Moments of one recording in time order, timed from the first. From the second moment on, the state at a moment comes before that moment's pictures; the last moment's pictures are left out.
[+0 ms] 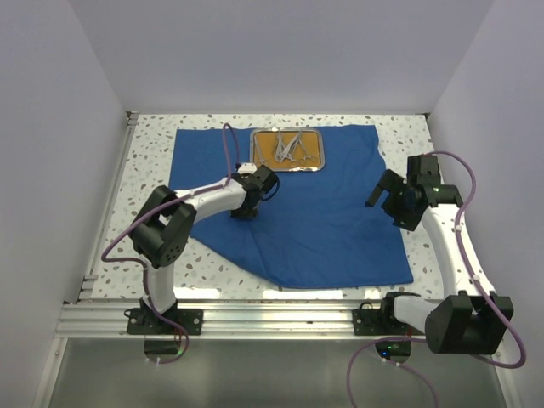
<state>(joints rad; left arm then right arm) -0.68 1.91 1.28 -0.68 -0.52 -0.70 -0.04 1.16 1.04 -0.93 -0.03 0.55</state>
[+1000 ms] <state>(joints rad) -0.68 0.91 0.99 -1.30 -0.53 -1.09 0.00 1.19 1.06 -0.92 -0.07 0.53</state>
